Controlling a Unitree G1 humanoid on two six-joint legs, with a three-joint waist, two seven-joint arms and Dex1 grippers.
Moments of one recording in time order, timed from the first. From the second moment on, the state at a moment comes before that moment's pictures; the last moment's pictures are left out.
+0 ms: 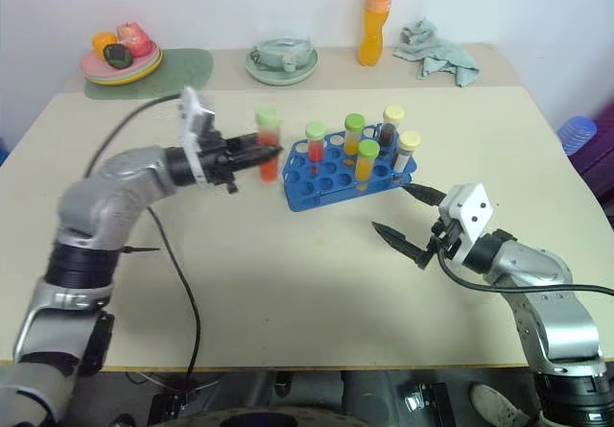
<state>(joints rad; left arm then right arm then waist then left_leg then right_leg) -0.68 0.48 -0.13 0.02 -0.53 0.44 -0.92 0.08 -0.69 -0.23 -0.36 0.49 0.26 0.80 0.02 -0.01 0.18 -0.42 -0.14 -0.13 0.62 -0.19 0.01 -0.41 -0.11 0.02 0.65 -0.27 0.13</state>
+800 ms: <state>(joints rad) -0.84 0.16 -0.16 0.64 -0.27 -0.08 -1.01 0.37 -0.61 -0.35 -0.62 0.45 0.34 0.61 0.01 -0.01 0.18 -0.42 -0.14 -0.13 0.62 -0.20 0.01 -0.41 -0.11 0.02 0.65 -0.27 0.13</state>
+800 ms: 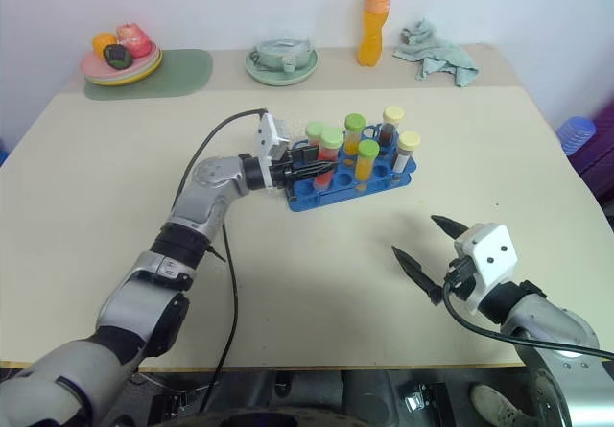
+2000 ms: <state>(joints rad) -0.36 0.38 0.03 0.16 -0.25 -0.02 -0.81 0.11 -0.57 -0.33 -0.28 0.34 0.27 0.54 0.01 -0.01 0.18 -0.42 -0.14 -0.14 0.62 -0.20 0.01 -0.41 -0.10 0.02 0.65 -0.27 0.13</state>
